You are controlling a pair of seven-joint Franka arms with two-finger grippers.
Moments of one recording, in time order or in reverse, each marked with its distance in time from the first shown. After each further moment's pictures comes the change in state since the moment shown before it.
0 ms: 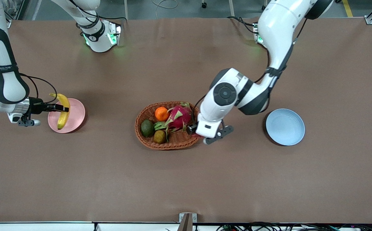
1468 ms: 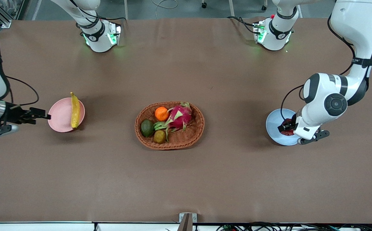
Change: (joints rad) left arm 0.579 -0.270 0.002 -0.663 0.168 0.217 0.635; right arm 0.015 -0.040 0.022 0.317 -0.185 -0.128 -0.042
